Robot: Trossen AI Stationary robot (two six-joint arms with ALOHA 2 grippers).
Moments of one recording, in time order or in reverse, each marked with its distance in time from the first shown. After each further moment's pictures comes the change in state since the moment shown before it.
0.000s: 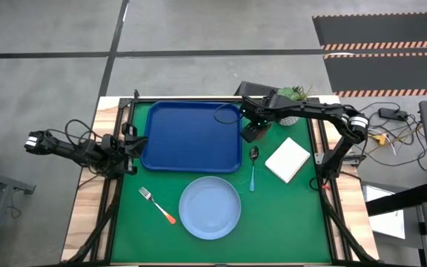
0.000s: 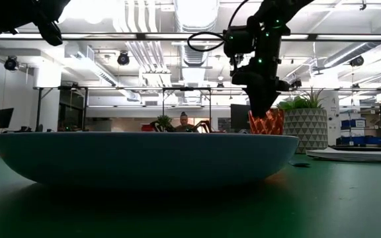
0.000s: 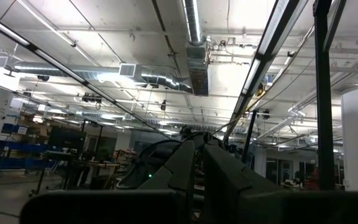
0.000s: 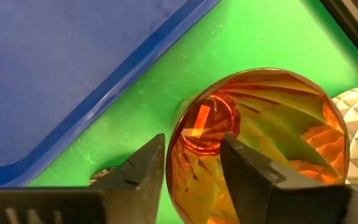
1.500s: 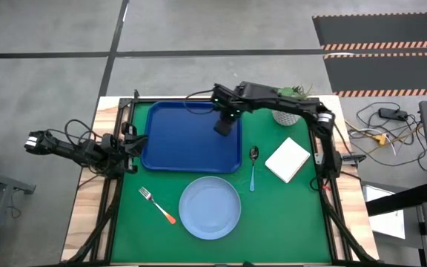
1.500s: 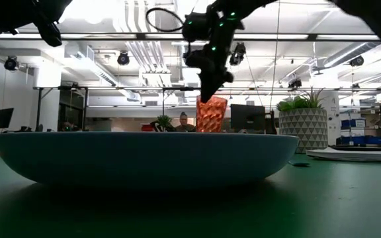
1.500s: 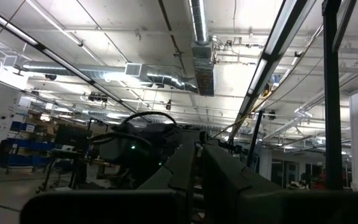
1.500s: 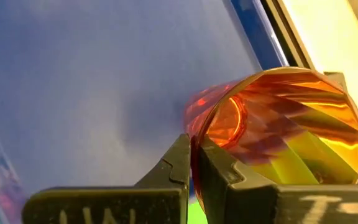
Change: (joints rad) left arm 0.000 0.000 0.002 0.001 -0.026 0.000; right arm 0.057 0.369 0.630 -0.101 -0.046 -0.268
